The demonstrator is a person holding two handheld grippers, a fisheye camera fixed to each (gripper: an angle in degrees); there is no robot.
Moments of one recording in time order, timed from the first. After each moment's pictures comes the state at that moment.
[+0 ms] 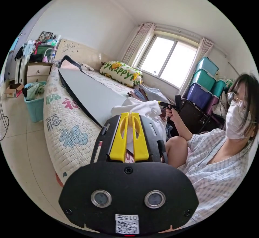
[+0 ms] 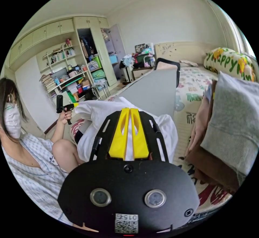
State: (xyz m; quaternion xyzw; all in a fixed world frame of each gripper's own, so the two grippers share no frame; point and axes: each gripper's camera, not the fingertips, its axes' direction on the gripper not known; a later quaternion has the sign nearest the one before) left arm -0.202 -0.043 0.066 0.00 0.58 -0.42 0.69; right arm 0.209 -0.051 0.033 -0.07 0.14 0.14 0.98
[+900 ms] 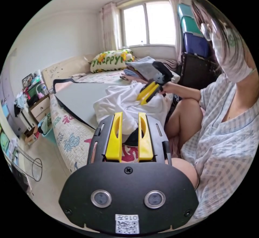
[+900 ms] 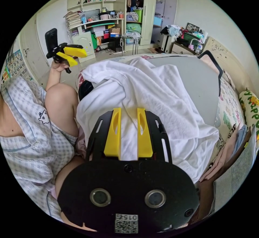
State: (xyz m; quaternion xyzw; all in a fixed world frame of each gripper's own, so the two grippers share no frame) left arm -0.102 -0.082 -0.071 0.02 0.54 -0.17 0.82; right arm 0.120 -0.043 0.182 -0.26 0.08 -0.11 0.96
